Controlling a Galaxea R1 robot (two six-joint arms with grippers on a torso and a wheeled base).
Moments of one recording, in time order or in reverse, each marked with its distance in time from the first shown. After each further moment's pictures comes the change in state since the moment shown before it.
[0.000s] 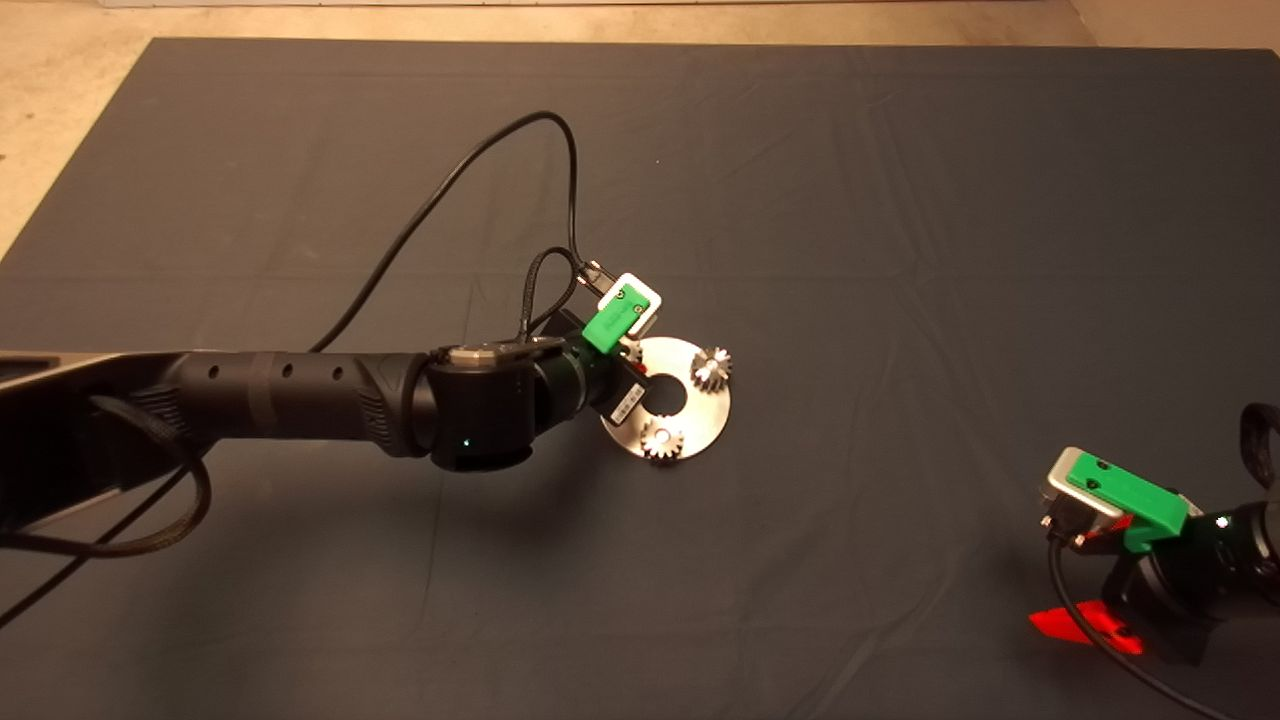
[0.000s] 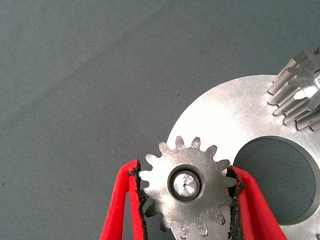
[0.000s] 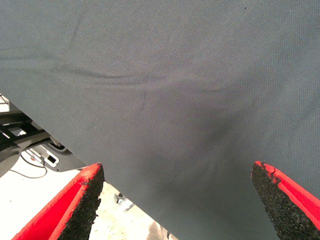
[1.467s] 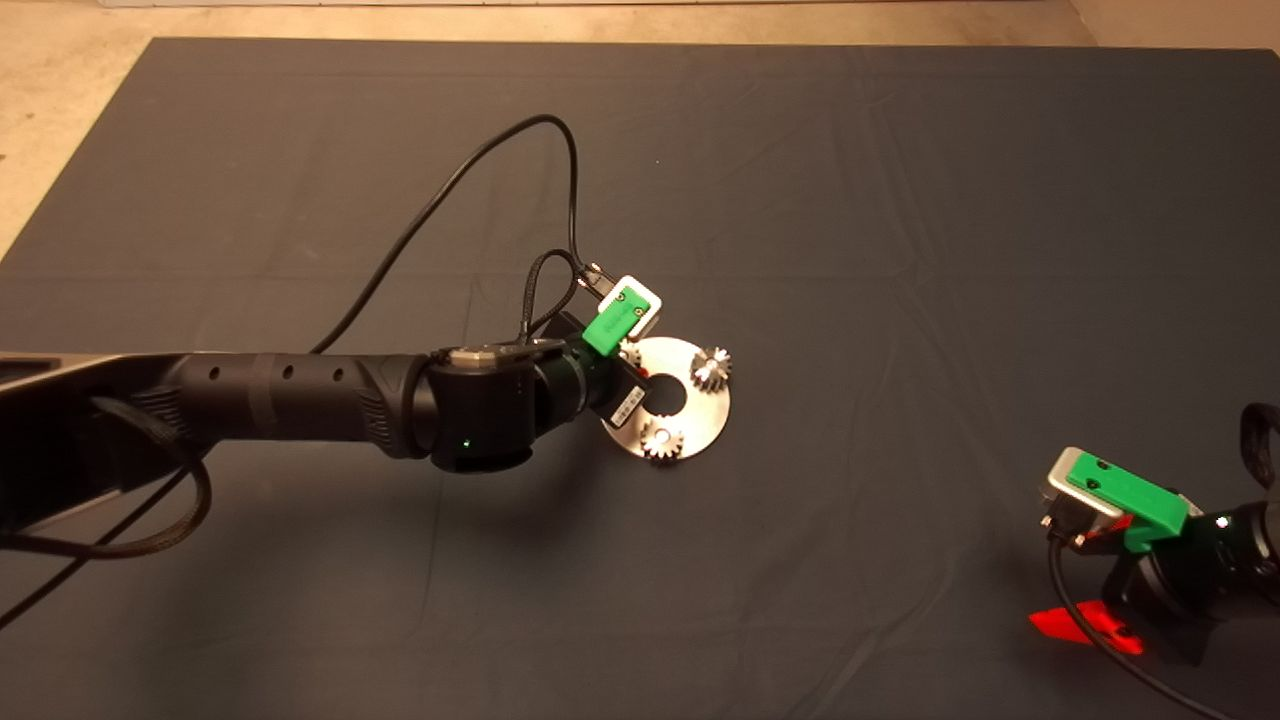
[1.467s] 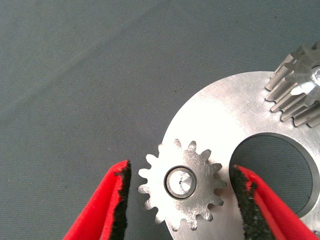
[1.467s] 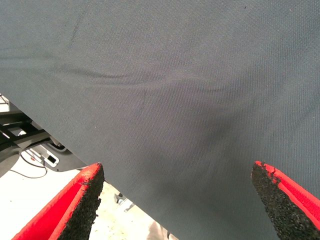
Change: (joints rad) left arm 0.003 -0.002 0.000 -0.004 -0.004 0.001; right arm 0.000 0.000 0.000 0.000 0.000 0.000
